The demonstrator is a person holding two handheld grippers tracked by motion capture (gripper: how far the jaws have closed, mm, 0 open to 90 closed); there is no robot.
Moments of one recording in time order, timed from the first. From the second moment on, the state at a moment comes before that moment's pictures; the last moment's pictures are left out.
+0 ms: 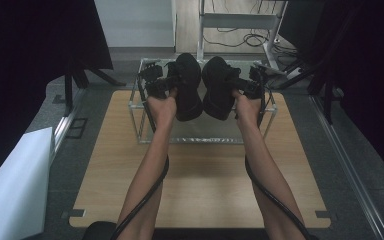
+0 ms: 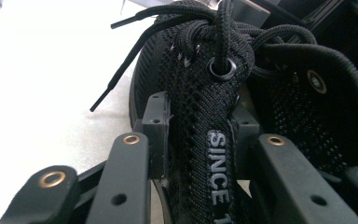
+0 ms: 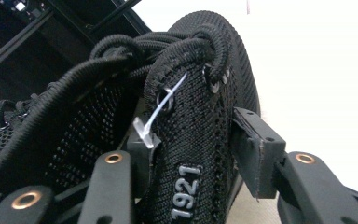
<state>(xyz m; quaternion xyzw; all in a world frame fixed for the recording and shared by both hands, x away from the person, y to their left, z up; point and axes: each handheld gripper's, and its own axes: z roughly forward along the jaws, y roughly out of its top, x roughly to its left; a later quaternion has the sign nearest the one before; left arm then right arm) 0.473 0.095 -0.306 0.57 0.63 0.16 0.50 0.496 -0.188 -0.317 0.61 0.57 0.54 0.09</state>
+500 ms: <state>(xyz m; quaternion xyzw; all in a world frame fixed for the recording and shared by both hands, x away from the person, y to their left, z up) 0.464 0.107 -0.305 0.58 0.58 0.12 0.55 0.492 -0.180 -0.304 0.55 0.60 0.57 0.07</state>
